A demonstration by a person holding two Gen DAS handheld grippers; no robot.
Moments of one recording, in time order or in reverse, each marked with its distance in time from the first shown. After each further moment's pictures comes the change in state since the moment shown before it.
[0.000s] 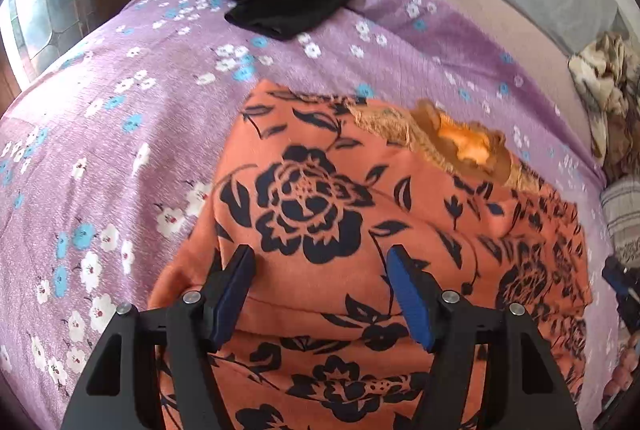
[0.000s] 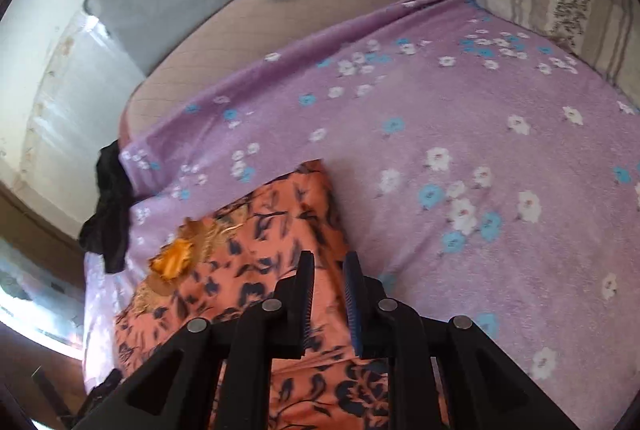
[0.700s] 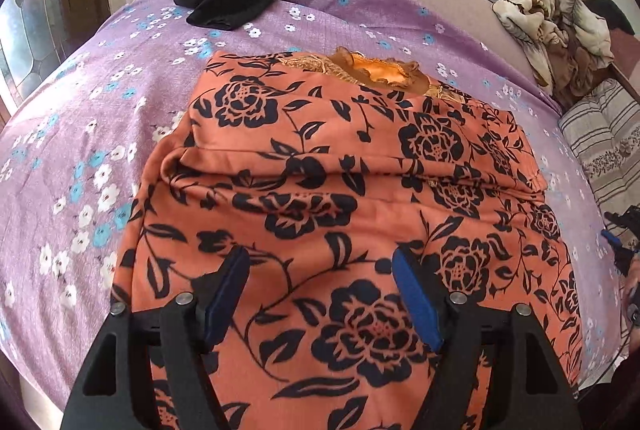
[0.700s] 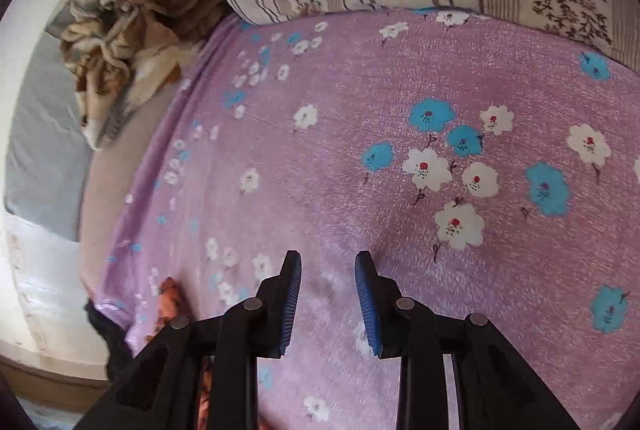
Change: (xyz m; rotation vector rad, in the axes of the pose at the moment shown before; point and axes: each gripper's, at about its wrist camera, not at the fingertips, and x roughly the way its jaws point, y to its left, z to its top) left arm -0.078 -0.028 -0.098 0.137 -0.041 -0.083; right arm -0.099 -0.203 0.012 0.490 -0.133 -0.049
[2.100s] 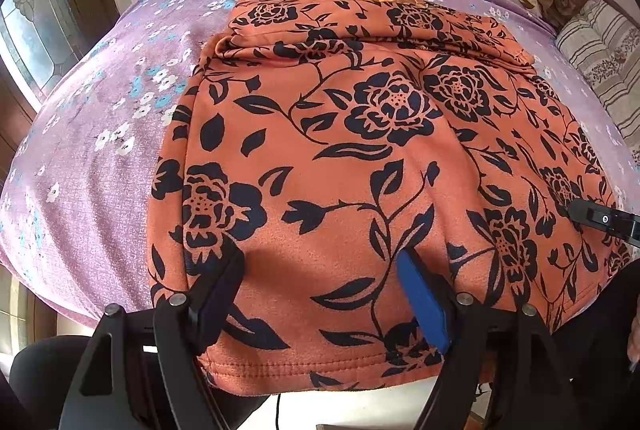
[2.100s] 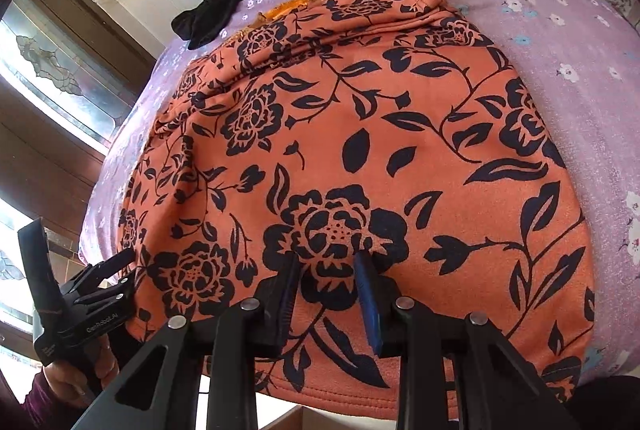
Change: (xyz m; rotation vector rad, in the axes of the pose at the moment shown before) left arm -0.048 0.005 -0.117 0.137 0.080 0.103; right arm -0.042 0.061 -0.303 -0.874 0.489 0.136
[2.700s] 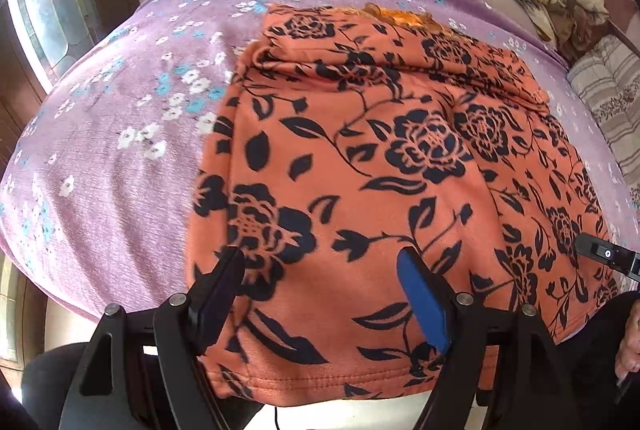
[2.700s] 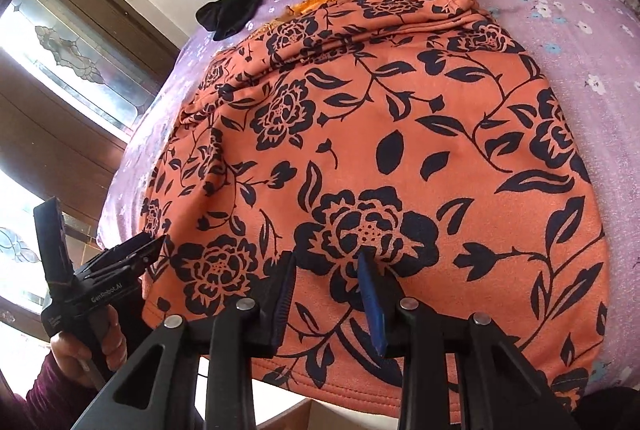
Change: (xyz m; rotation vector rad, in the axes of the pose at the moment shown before) left arm -0.008 0.038 0.016 -0.109 -0.023 -0.005; right arm -0.006 -0.003 0.006 -0.007 -0.004 0.078
